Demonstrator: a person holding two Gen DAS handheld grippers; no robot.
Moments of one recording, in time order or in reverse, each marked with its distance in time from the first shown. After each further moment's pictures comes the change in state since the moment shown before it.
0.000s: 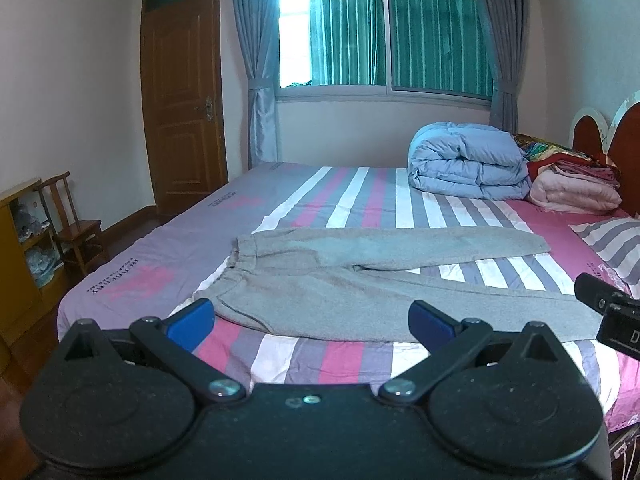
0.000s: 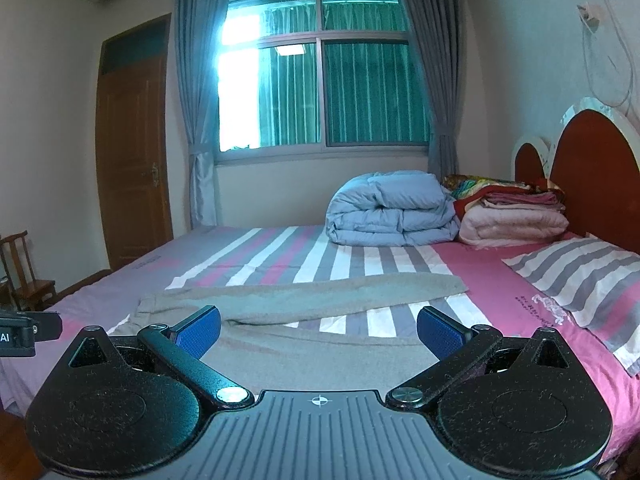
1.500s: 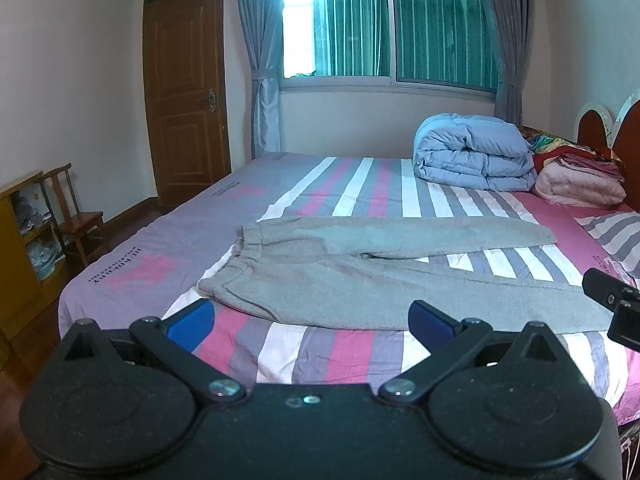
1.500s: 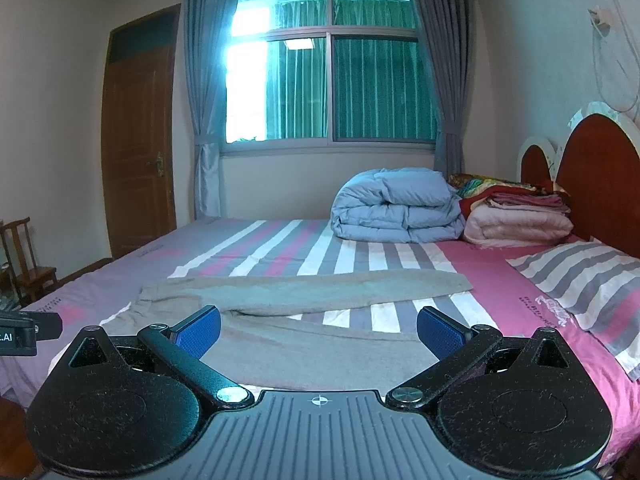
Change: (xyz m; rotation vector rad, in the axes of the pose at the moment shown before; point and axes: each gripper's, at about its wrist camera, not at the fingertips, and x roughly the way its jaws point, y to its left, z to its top) left arm 0.012 0.001 -0.010 0.003 0.019 0.011; right arm 0.010 0.004 -0.005 -0.034 0.019 0.009
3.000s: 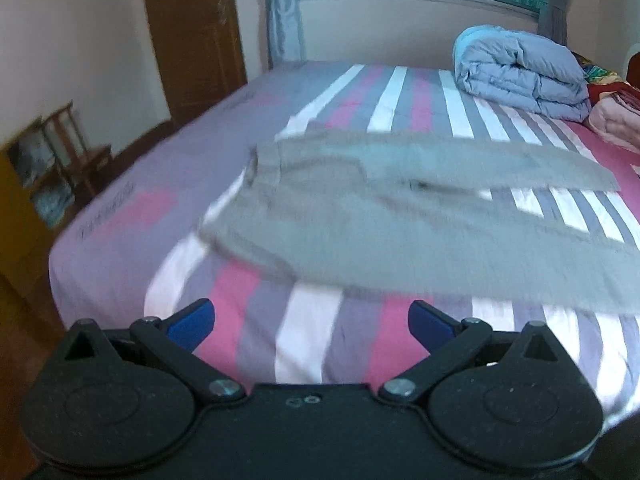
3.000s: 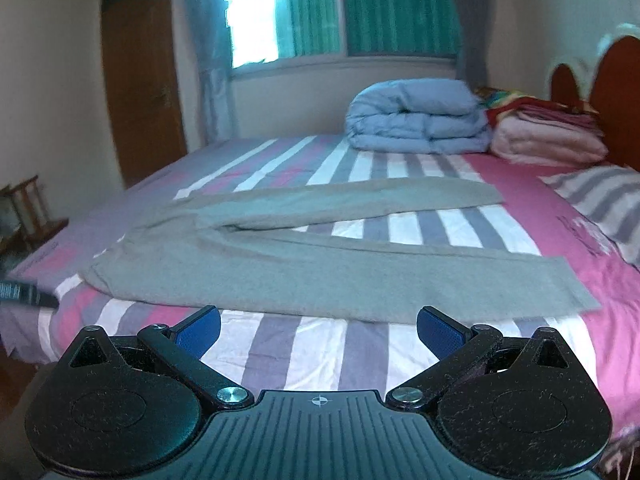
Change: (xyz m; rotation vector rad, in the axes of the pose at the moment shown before) left arm 0.151 0.020 0.028 0.023 0.293 0.080; right arm 0.110 -0.041 -0.049 0.005 0.256 0.097
